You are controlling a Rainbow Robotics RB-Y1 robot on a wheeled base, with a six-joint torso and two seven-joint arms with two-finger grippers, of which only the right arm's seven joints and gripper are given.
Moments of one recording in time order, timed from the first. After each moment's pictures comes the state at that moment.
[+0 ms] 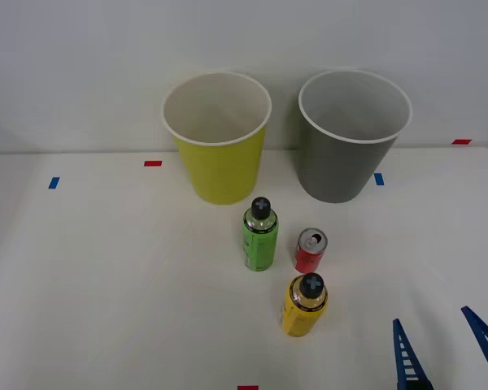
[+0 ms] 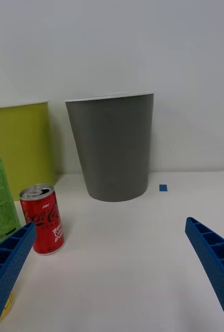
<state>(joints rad) 0.87 -0.23 0.07 -1.87 0.22 -0.81 1.14</state>
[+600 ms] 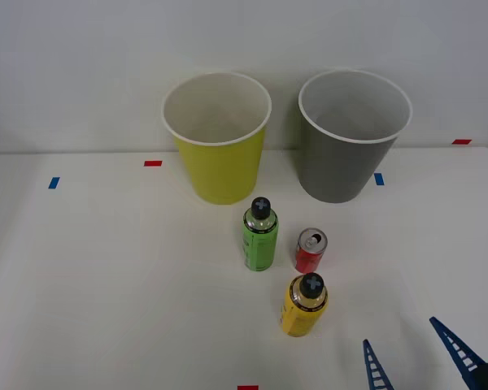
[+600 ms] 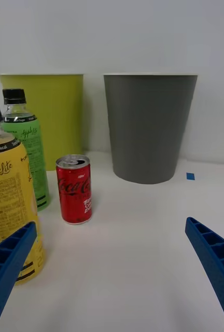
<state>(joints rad) 0.87 -0.35 0.20 -1.87 0.18 -0.76 1.31</state>
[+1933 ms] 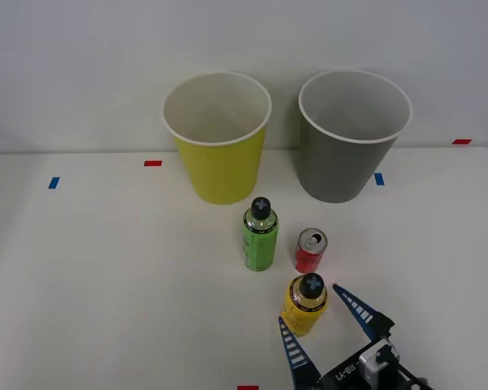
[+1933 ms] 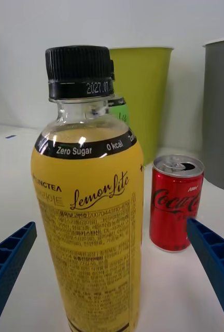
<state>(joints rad) 0.56 -0.41 0.47 -1.82 0.15 -0.53 1.37</state>
